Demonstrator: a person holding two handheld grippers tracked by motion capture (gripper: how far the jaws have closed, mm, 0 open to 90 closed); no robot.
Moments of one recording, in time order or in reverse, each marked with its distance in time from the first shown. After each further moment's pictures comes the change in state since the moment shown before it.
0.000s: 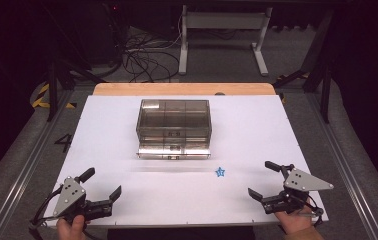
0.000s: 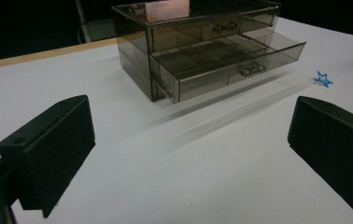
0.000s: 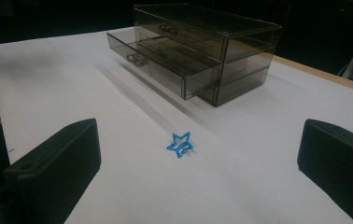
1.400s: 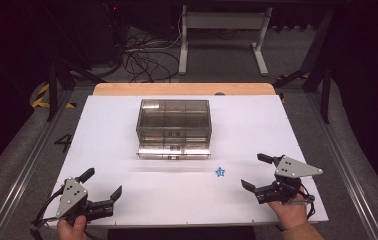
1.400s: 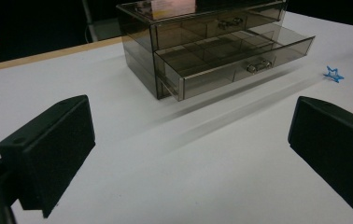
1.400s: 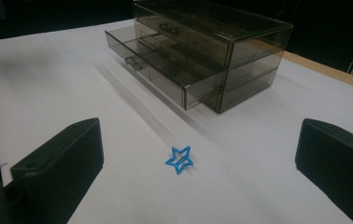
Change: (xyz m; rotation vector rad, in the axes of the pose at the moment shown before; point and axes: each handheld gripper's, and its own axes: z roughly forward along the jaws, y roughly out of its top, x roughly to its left) left arm -0.002 -0.001 0.002 0.013 0.021 0.016; right arm -0.008 0.025 0.023 0.059 0.028 0.000
